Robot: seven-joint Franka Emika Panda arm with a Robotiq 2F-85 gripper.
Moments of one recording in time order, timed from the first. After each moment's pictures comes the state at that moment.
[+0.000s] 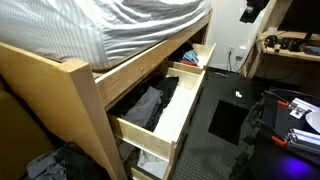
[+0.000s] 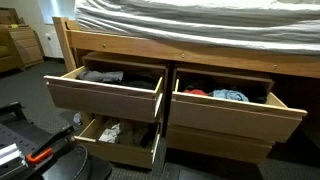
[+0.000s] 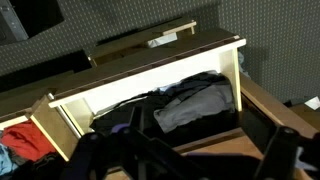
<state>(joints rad) 0.11 -0.71 0.10 -2.67 0.17 2.18 0.14</state>
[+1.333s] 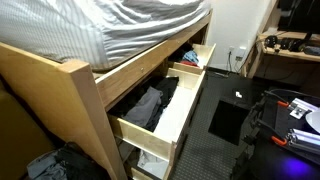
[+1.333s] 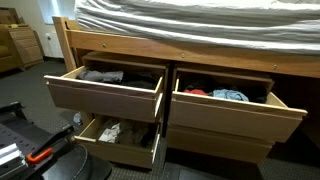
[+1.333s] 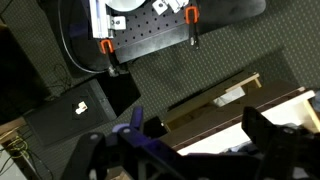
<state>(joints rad) 0.07 -0.73 0.27 -2.55 0.07 1.66 0.58</state>
